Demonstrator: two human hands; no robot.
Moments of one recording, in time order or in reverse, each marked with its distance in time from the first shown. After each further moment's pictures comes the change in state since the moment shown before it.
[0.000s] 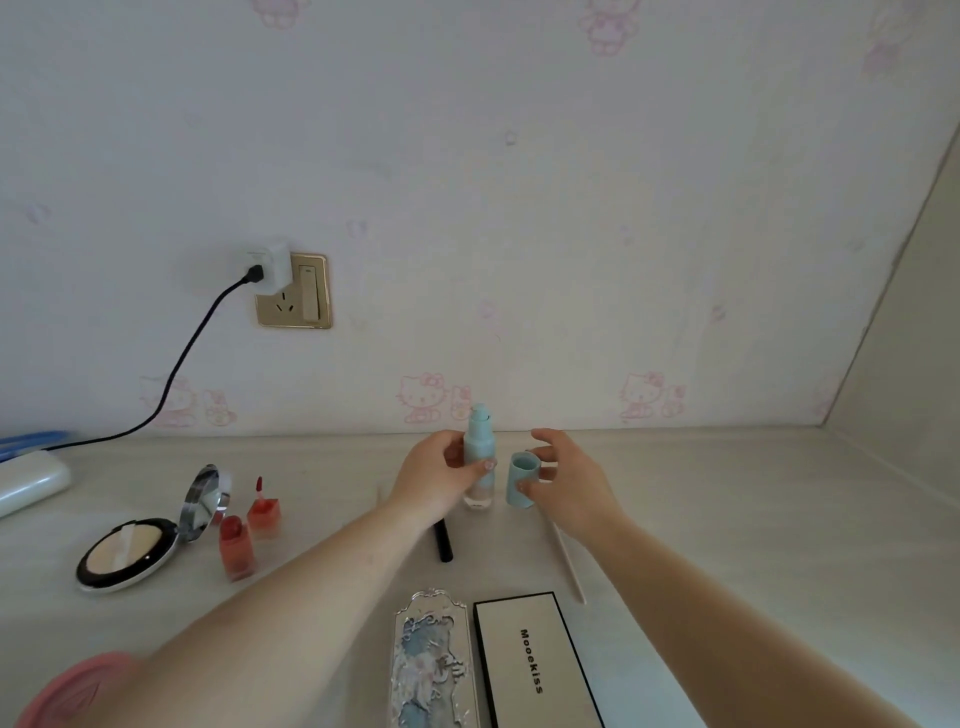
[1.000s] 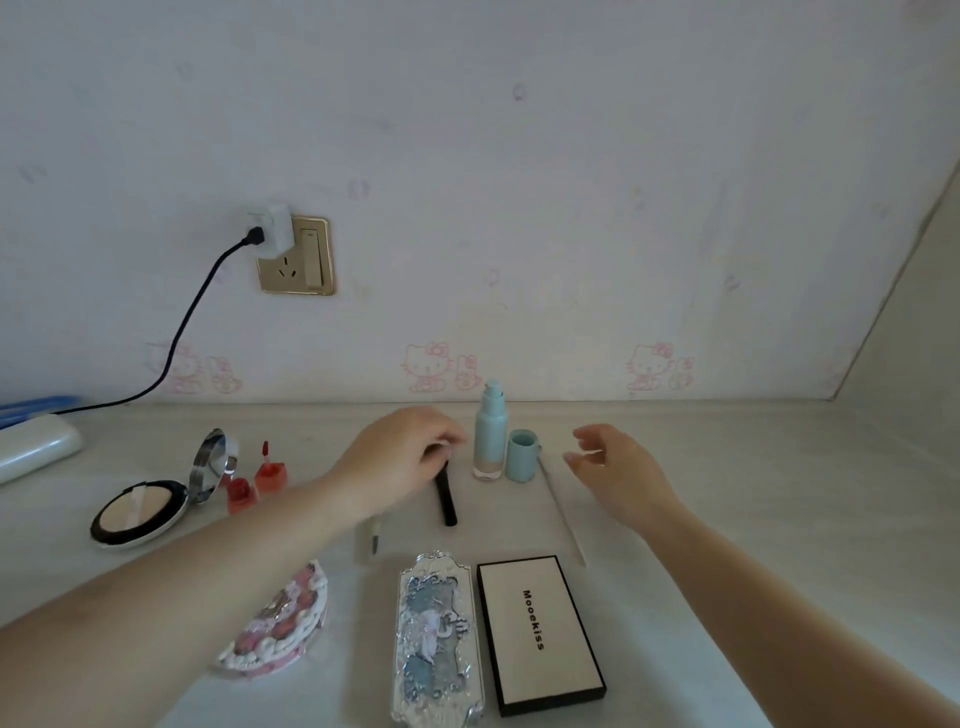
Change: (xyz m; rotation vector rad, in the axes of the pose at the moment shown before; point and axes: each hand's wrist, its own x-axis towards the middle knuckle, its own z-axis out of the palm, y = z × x) left_hand -0.024 -0.006 -0.052 0.579 -0.107 0.504; right_hand -0.015 0.021 -0.030 -0.242 0.058 0.060
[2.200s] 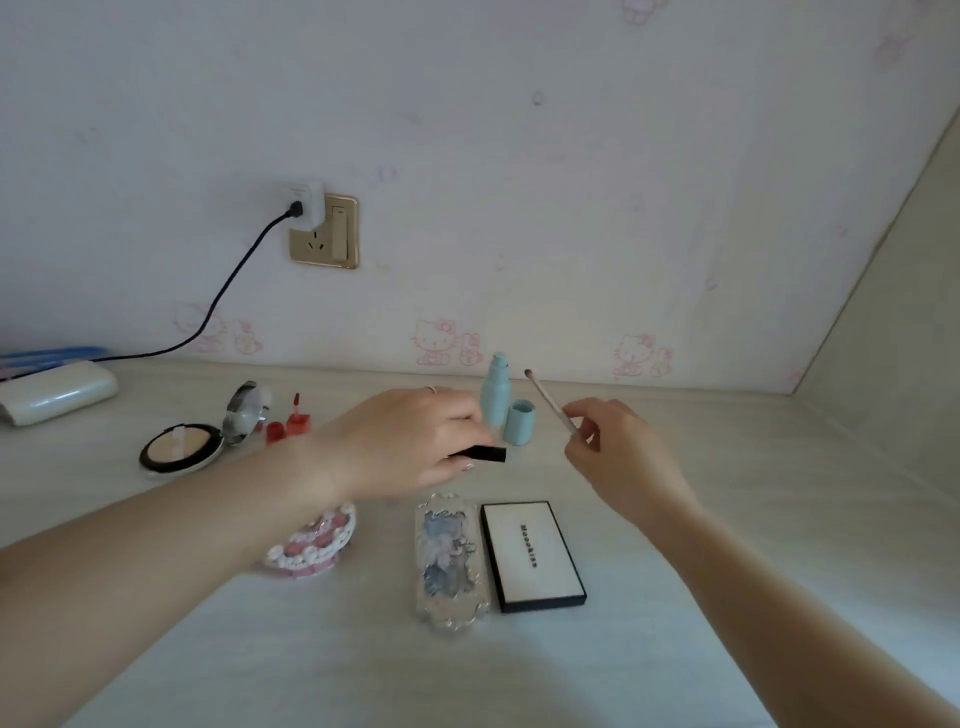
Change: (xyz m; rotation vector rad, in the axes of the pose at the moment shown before) left_hand -0.053 0.052 -0.058 0.332 -0.061 0.567; right_hand -0.085 -0.051 -0.032 -0.243 0.094 -0.235
